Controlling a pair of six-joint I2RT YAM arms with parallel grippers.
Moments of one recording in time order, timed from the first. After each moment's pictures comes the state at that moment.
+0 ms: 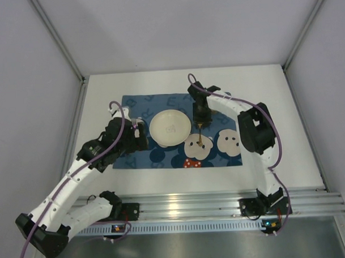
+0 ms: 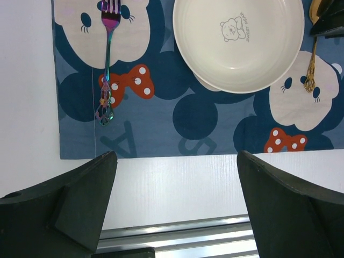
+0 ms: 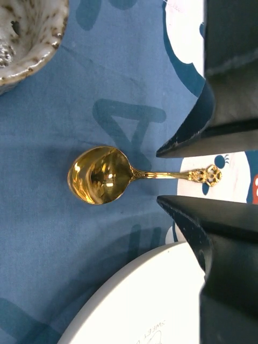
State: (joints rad) left arm -0.58 0.91 0.97 -0.84 -0.28 -0.53; right arm 0.55 2.15 1.72 -0.88 0.09 0.57
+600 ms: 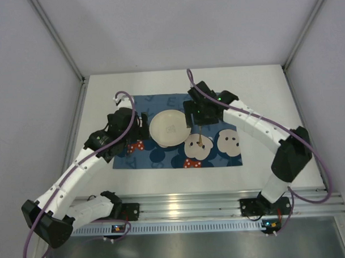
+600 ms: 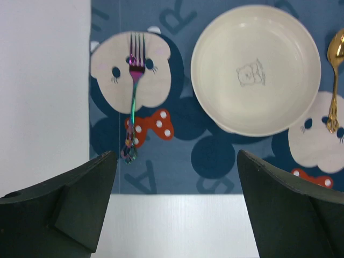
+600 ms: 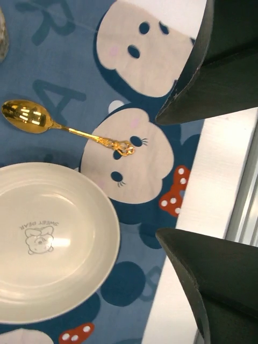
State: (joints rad) left arm -0.58 1.04 1.05 -0.78 -0.38 -0.44; right arm 0.70 1.74 1.57 -0.88 0.15 0.51
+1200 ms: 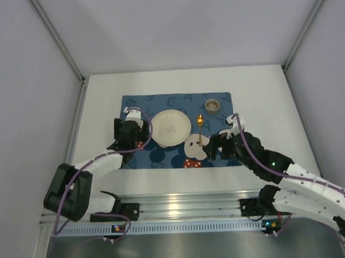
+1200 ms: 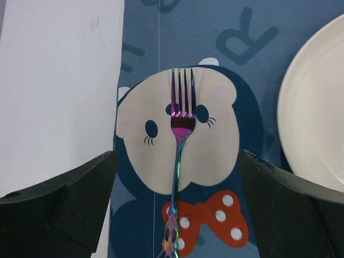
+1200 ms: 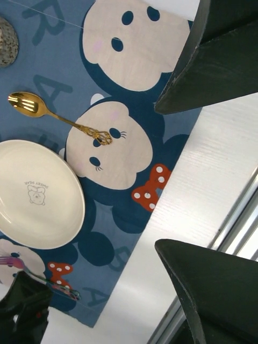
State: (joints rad) left arm -0.42 1.25 0.54 0.21 -0.47 -0.02; right arm 0.90 0.78 0.66 -0.36 0.30 0.48
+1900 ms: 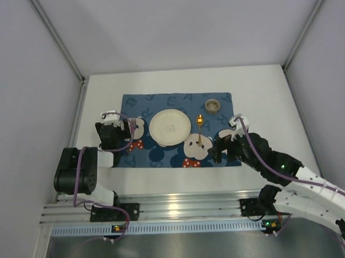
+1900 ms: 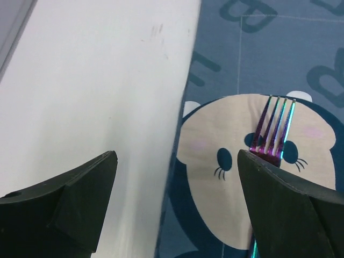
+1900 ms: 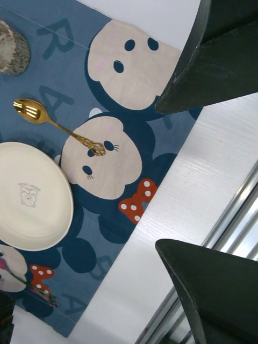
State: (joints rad) left arm -0.06 1.55 0.40 0.81 -0.19 0.00; right arm 0.90 0.66 0.69 -0.48 0.28 0.37
